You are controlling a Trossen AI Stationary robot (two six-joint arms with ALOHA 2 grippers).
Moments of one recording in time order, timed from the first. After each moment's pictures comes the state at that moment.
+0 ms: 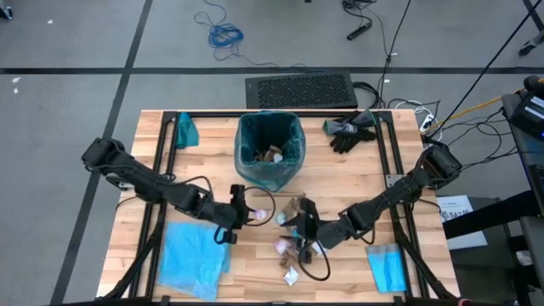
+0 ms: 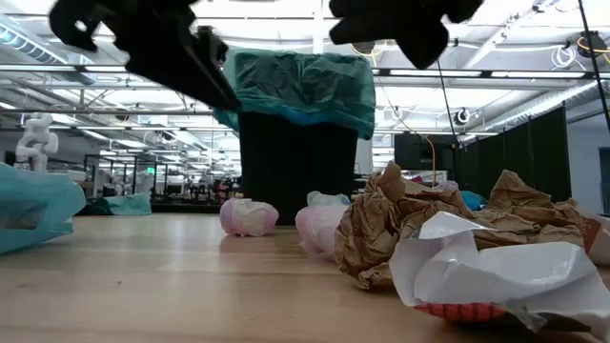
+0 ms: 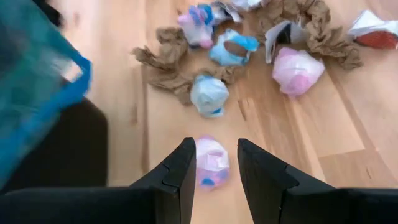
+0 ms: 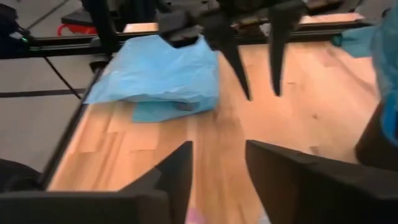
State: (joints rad) left arm -0.39 1.42 0.84 -0.20 -0.31 0.00; right arm 0.53 1.64 0.95 0.22 0.52 0.33
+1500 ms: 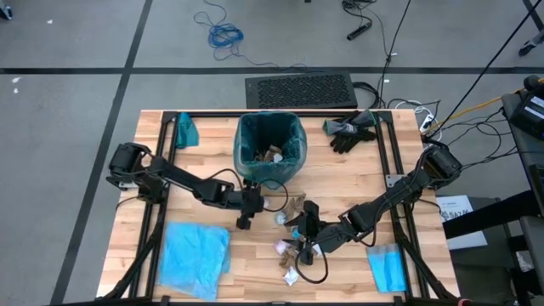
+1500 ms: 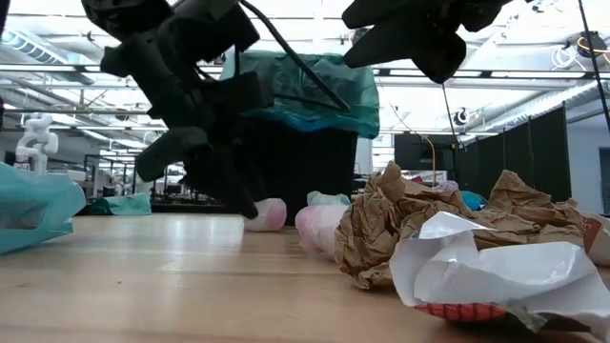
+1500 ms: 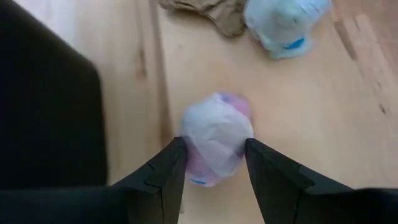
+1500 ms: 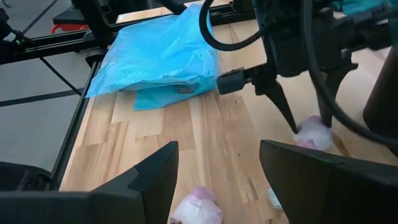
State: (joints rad) left arm -0.18 1.70 0.82 -0.05 -0.21 0.17; right arm 0.54 1.64 0.95 0.15 0.53 0.47
